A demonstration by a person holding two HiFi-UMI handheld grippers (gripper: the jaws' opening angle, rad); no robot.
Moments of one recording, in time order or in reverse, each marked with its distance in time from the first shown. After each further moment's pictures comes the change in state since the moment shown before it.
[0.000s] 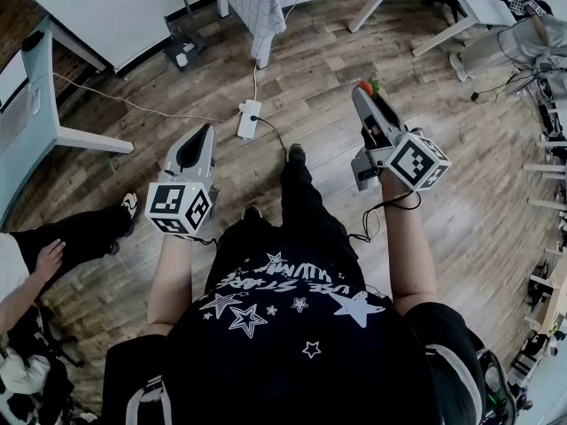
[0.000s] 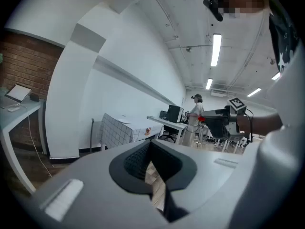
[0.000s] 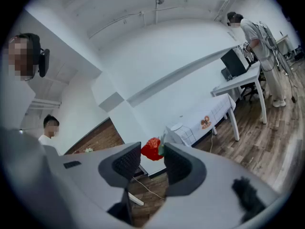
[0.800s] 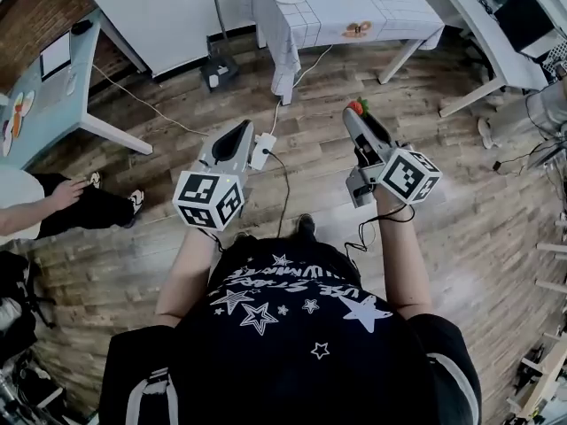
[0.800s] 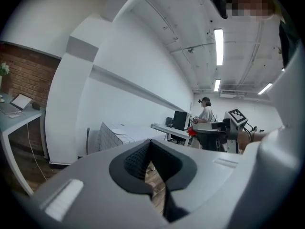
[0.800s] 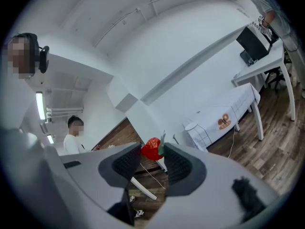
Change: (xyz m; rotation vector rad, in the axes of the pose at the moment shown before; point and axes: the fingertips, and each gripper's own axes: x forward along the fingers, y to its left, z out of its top) left arm 0.104 -0.119 0.056 -0.006 -0.064 0.120; right arm 0.017 -0.067 0.045 0.033 0.104 0.262
